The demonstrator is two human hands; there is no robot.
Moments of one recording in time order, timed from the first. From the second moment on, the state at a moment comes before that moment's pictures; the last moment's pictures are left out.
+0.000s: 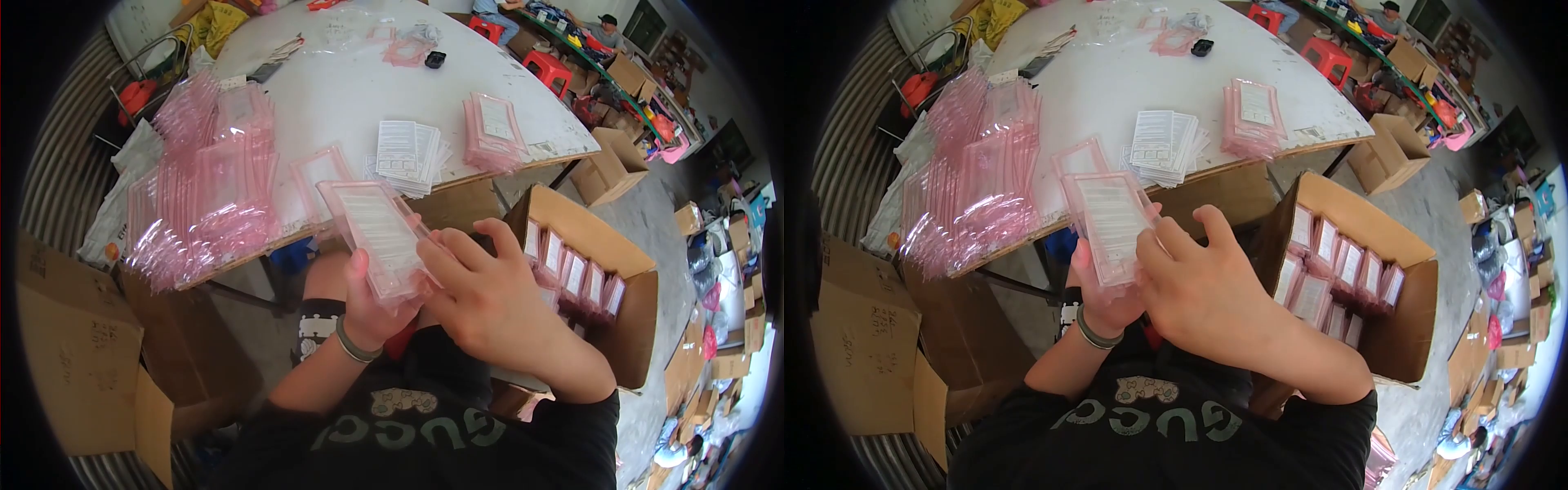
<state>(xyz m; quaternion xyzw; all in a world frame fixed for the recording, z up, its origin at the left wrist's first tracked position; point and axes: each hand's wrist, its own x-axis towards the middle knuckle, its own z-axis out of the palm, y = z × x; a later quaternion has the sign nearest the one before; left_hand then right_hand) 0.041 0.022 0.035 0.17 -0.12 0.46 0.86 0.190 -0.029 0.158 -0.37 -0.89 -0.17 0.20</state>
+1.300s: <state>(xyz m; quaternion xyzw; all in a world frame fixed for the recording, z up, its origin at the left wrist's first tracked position) 0.054 0.033 0.015 0.11 -0.18 0.43 0.88 0.192 -0.010 0.118 -0.36 -0.90 -0.24 0.09</state>
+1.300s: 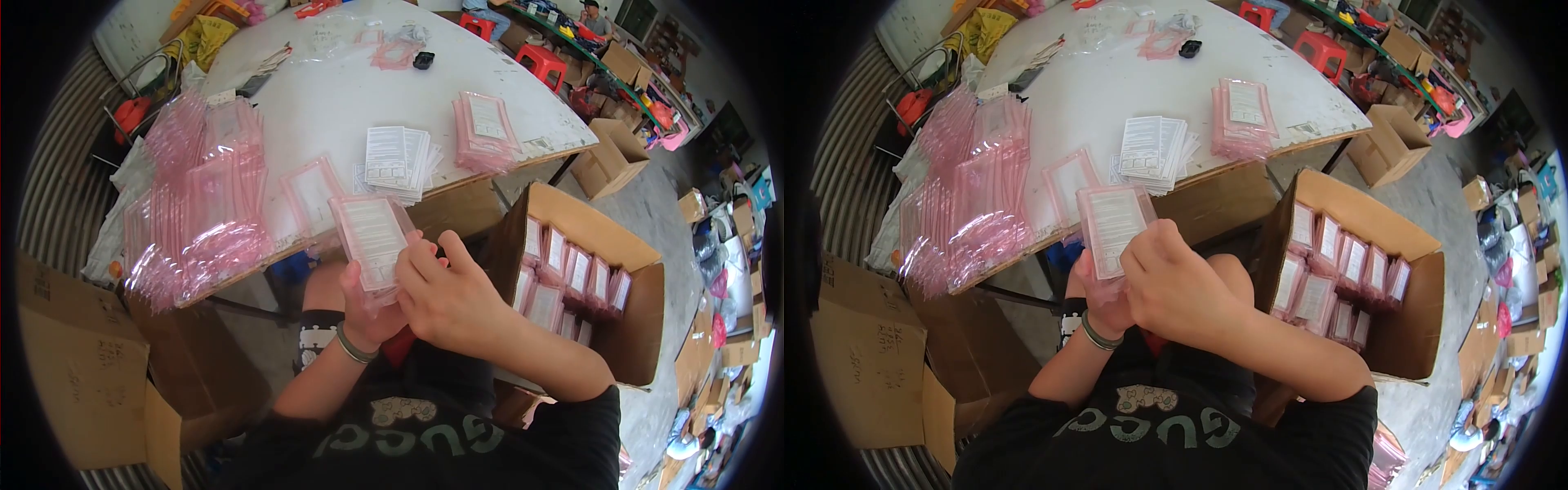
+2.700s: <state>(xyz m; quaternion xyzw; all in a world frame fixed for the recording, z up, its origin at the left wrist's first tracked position) 0.004 0.072 0.072 0.20 0.01 0.45 0.87 0.168 0.035 0.079 -0.35 -0.72 -0.23 0.56</state>
